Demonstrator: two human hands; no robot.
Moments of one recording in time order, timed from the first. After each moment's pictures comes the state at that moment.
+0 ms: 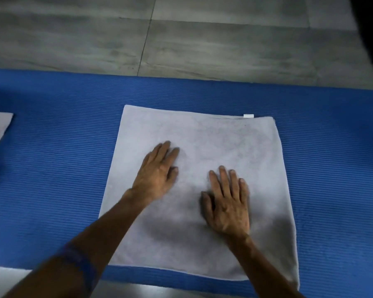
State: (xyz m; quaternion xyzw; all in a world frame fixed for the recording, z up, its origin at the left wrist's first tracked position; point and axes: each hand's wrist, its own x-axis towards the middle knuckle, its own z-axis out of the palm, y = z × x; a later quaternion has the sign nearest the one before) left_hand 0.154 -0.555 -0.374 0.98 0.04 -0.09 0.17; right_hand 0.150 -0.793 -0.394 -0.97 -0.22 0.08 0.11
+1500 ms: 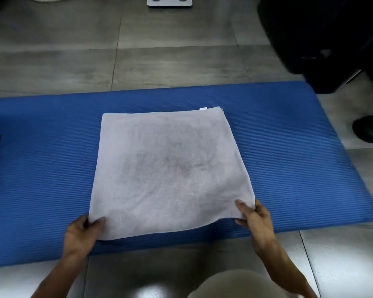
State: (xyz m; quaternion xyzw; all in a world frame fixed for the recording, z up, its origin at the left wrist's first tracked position) left_hand -0.053 -0.529 -0.335 0.77 0.47 -0.05 0.43; right_hand 0.046 -0.922 -0.315 -0.68 0.33 0.16 0.64
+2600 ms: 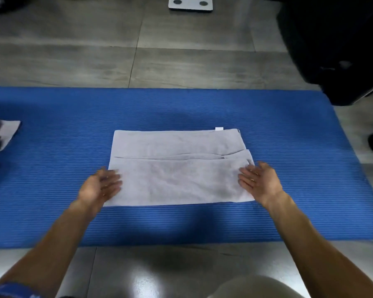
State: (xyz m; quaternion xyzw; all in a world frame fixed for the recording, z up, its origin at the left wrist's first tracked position) left_hand 0.027 -0.510 -0.291 0.53 0.46 -0.03 0.71; right_hand 0.155 -0.902 -0.288 -0.54 0.35 0.24 0.73
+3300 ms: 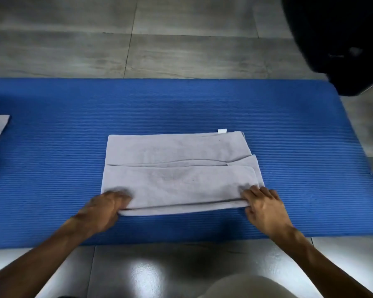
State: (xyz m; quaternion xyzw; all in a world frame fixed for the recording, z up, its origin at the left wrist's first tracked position) left_hand -0.007 -0.506 -0.321 0.95 -0.02 -0.28 0.14; right_hand 0.088 -0.941 -0.339 -0.96 -0.28 0.01 -0.03
